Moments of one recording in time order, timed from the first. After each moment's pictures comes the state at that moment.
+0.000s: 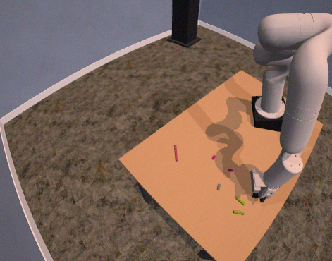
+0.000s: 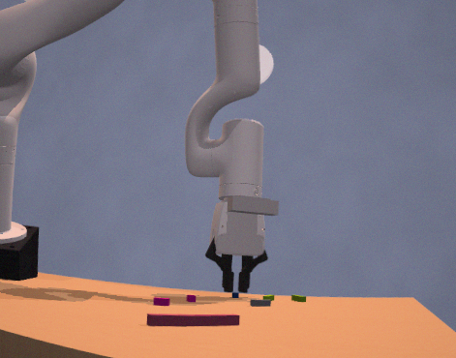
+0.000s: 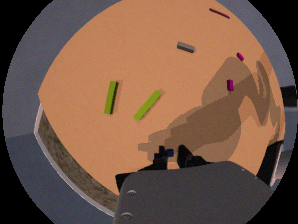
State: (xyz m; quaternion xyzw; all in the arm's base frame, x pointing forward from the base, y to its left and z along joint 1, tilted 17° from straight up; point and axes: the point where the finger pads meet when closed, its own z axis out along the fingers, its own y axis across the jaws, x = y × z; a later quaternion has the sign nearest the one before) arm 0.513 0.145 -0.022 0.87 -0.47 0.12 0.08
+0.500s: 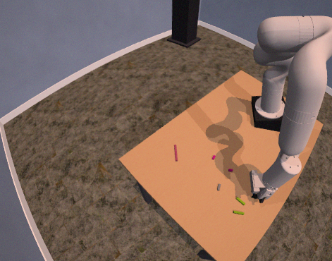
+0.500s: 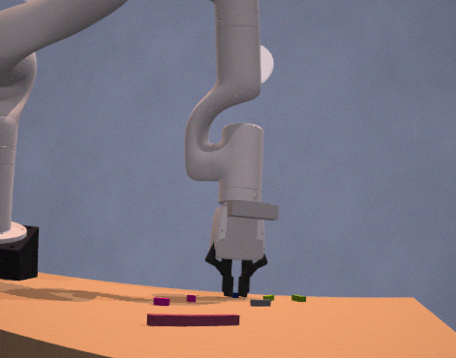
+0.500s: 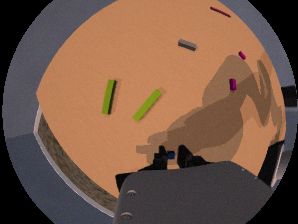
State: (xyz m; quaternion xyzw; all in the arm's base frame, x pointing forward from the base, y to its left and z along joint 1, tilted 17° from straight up) arm 0.514 0.142 -0.030 0.87 -0.47 0.12 0.08
